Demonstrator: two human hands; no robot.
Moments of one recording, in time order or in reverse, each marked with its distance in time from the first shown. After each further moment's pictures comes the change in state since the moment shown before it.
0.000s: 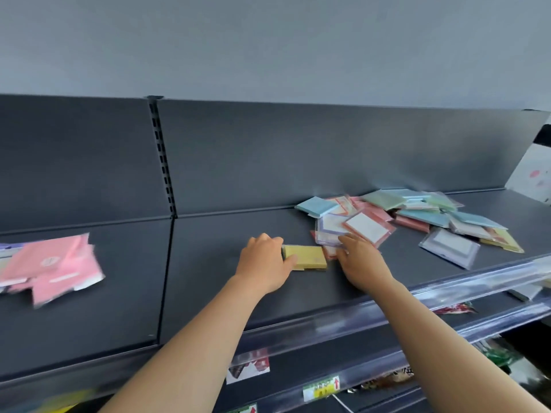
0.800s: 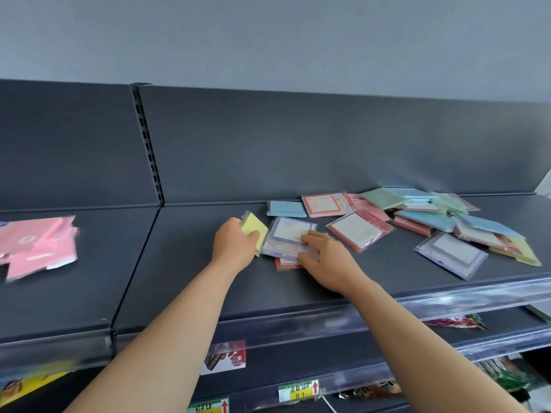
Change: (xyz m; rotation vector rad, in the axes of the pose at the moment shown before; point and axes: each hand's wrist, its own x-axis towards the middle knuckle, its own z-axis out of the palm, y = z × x) left_hand 0.030 0.006 0.016 -0.531 0.336 -0.394; right_hand 0.002 0.000 -0.004 0.106 -0.175 -0.271
